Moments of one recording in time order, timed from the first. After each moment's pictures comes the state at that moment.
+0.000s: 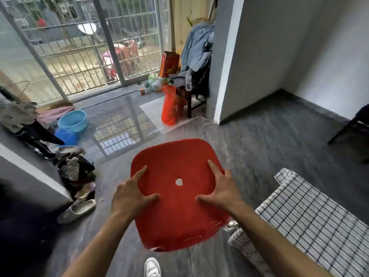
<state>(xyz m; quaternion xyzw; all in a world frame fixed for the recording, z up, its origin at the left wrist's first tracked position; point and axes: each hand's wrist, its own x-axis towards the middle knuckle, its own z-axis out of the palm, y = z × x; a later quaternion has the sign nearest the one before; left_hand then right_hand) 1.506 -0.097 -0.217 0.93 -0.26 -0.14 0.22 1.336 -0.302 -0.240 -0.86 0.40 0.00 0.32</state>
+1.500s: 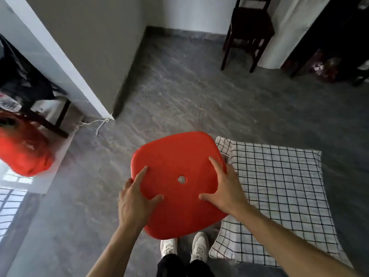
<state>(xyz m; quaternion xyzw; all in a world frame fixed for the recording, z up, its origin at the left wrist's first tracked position) 1.611 -0.683 -0.411 0.78 -0.53 -0.30 0.16 1.357 -0.705 -0.410 -0.62 0.72 -0.07 0.31</state>
